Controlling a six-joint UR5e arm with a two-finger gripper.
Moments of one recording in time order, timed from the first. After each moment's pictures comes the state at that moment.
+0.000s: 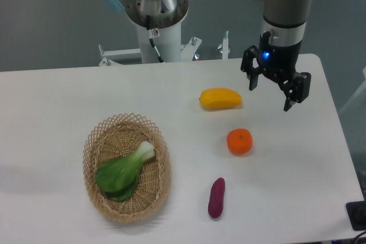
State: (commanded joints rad) arm 2.68 -1.75 -1.50 -1.22 1.45 1.50
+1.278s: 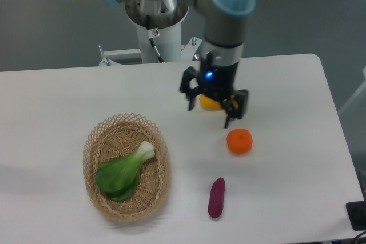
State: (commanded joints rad) arm 2.39 -1.75 -1.70 -1.10 1.35 0.90
